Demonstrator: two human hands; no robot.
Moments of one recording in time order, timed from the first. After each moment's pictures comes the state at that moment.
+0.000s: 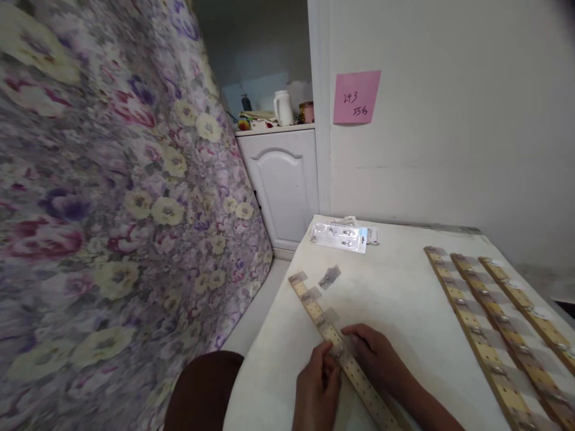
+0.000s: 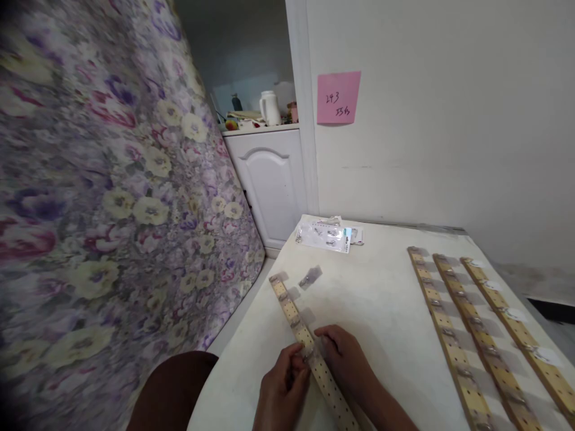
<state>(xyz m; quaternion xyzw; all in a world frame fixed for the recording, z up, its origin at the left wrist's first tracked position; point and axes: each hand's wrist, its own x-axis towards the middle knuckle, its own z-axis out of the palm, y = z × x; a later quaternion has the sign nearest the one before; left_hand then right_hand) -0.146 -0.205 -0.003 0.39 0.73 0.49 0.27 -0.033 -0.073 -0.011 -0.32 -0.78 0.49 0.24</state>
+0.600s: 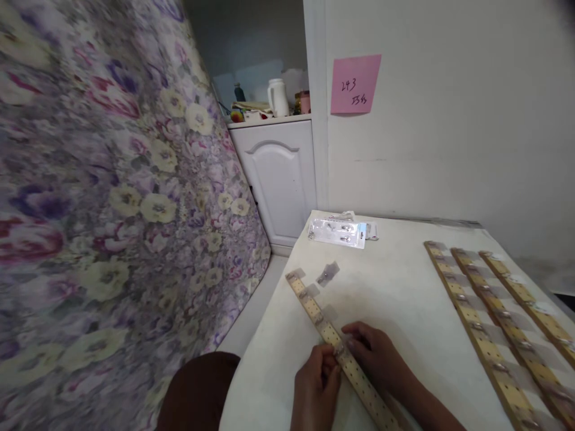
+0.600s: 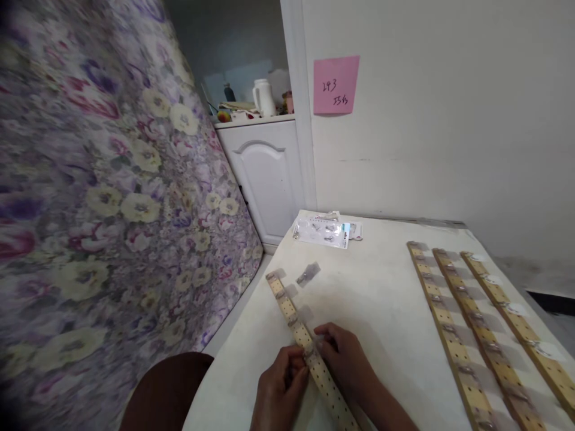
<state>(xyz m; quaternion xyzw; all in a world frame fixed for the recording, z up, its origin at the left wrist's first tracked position) -0.147 -0.200 -0.003 0.40 0.73 0.47 0.29 -0.034 -0.073 -0.010 -0.35 -0.76 0.52 0.20</state>
